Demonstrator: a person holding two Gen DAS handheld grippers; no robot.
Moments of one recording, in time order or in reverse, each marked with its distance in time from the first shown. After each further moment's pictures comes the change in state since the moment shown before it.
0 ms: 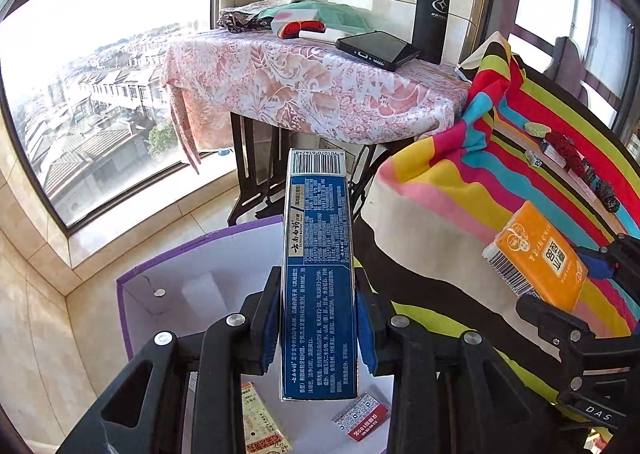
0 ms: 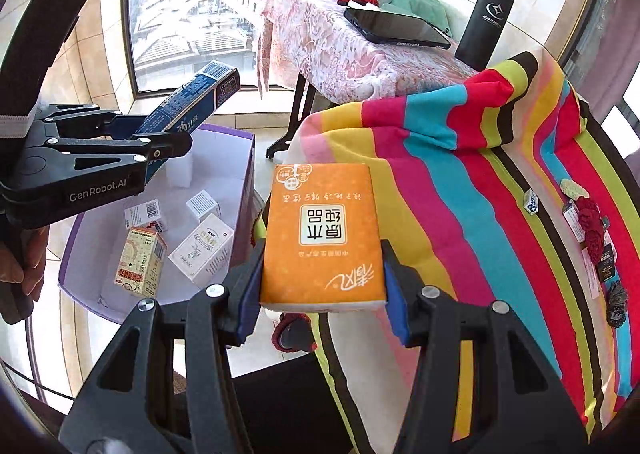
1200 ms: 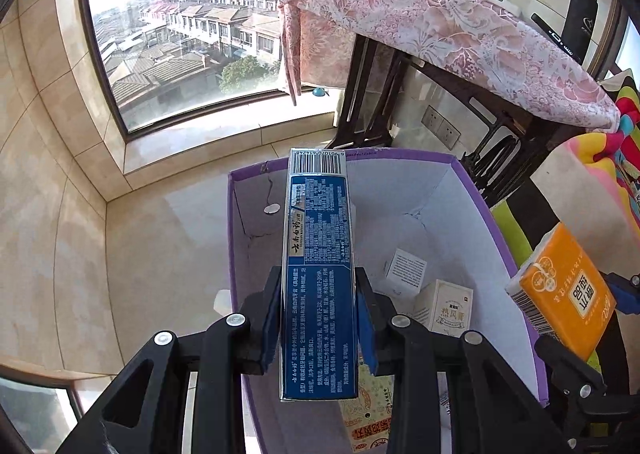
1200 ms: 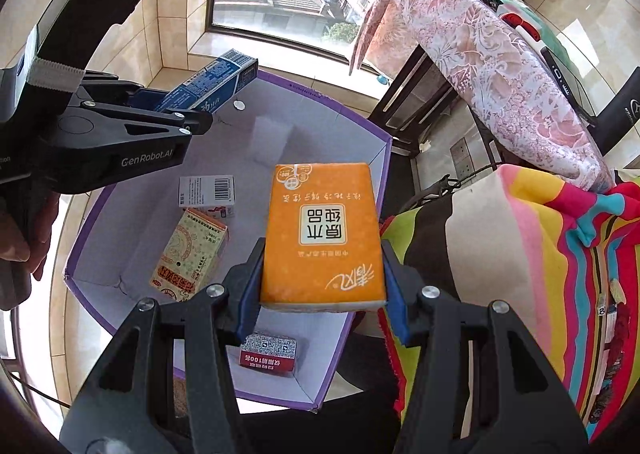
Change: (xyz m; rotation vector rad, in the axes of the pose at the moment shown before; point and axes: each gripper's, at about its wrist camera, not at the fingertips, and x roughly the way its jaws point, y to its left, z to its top) left arm 0.040 0.127 -0.063 -0.263 0.138 0.188; right arm 0.075 0.128 0.033 -0.297 0.091 0.105
